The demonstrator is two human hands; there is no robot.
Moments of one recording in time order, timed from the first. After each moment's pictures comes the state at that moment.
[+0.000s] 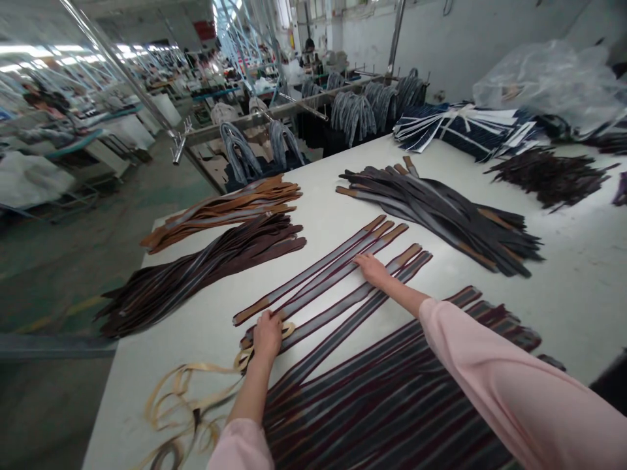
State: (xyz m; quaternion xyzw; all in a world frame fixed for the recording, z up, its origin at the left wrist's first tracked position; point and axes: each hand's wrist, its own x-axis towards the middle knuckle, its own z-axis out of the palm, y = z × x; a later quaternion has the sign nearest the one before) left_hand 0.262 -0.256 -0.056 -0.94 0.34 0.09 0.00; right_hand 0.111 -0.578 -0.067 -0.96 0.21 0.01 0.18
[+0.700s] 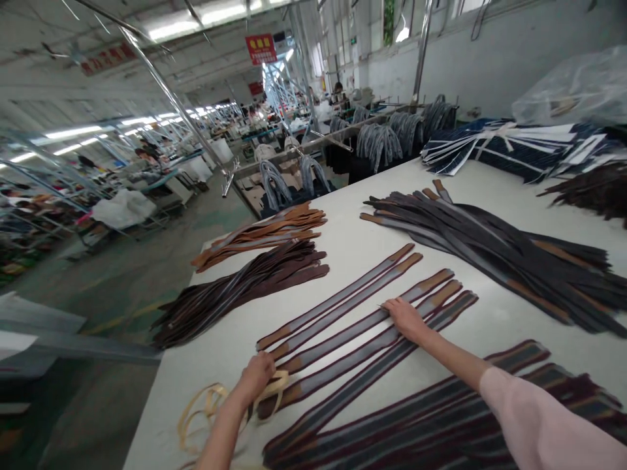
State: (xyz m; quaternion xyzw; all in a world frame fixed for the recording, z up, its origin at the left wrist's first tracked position) left_hand 0.294 -0.214 0.015 -0.93 0.28 0.22 -0.03; right_hand 0.092 -0.573 -0.078 -0.94 0.19 -0.04 0.28
